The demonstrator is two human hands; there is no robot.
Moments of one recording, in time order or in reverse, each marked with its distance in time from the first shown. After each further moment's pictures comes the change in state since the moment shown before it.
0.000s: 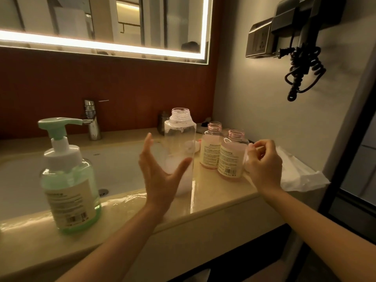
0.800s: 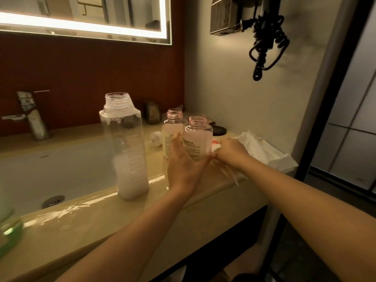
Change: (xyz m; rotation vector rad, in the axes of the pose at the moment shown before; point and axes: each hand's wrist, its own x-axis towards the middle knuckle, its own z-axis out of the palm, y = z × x) left_hand -0.020 0.016 0.142 0.070 -0.294 -0.166; right_hand 0.056 0.054 0.010 -0.544 -0.670 0.202
